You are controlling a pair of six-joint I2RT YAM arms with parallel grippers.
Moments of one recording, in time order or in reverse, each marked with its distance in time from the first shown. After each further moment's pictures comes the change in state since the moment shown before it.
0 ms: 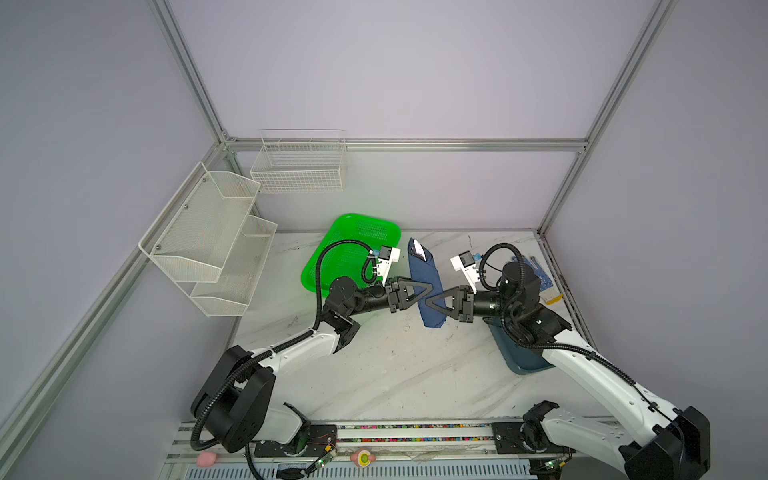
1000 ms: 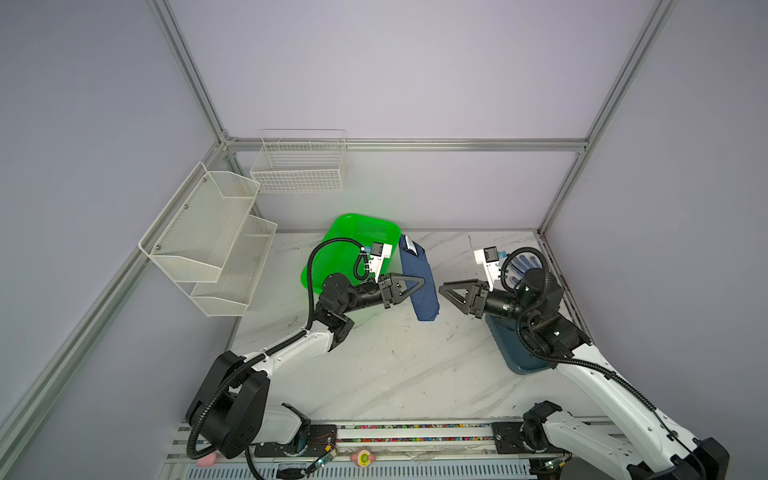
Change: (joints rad) left arm 0.066 -0.045 0.000 -0.076 0.003 0.029; right arm -0.048 -0.137 -0.033 -0.006 0.238 0.022
